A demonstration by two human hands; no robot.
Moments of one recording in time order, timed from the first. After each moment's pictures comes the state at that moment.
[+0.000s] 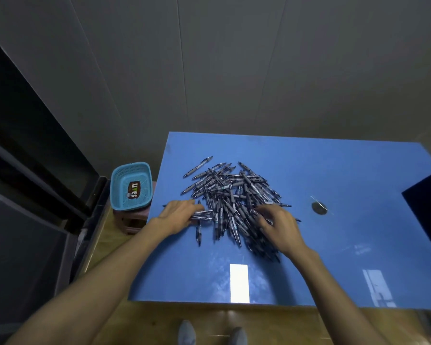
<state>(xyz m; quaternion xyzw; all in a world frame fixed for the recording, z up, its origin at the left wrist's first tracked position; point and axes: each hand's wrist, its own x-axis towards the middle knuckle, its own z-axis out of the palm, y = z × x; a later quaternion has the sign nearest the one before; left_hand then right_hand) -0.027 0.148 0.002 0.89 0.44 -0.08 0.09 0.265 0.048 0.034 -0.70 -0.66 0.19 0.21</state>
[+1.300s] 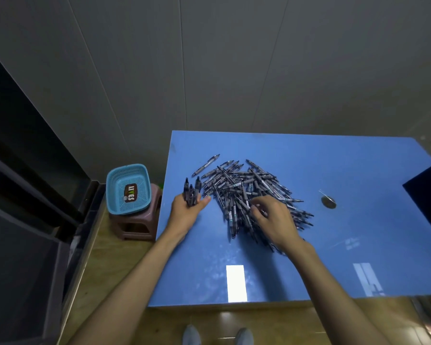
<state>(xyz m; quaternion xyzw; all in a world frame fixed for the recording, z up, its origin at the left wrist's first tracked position) -0.040 0.131 -0.001 0.52 0.54 0.40 0.52 0.198 0.063 0.037 -0.70 -0.66 0.15 0.23</state>
